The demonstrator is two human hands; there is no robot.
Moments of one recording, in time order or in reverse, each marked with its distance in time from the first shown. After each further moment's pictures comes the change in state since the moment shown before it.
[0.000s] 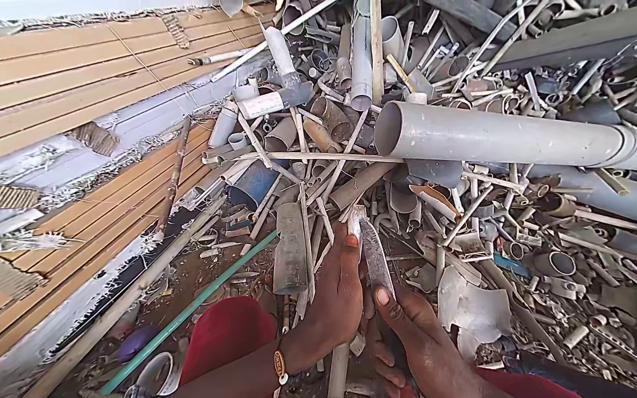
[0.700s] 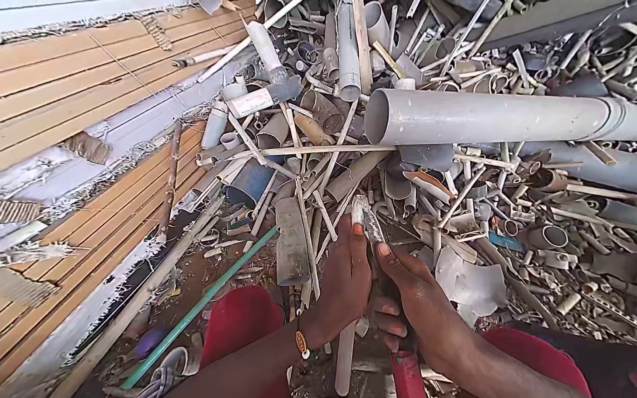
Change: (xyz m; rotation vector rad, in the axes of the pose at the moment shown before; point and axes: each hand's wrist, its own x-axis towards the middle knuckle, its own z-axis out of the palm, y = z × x) left_hand -0.005 -0.009 0.013 0.293 -0.019 0.115; right_hand 0.003 -0.030 0.020 0.083 0.312 0.186
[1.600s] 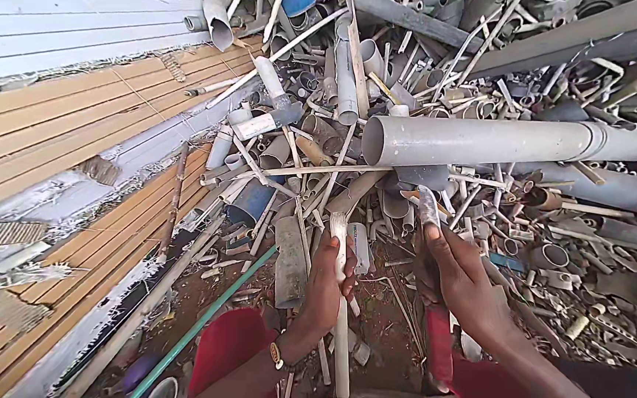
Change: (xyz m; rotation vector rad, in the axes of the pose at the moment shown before) left_hand 0.017 -0.007 -0.016 -0.756 -0.110 -0.145; right_hand 0.022 -0.024 -0.057 -0.521 0.136 -0.704
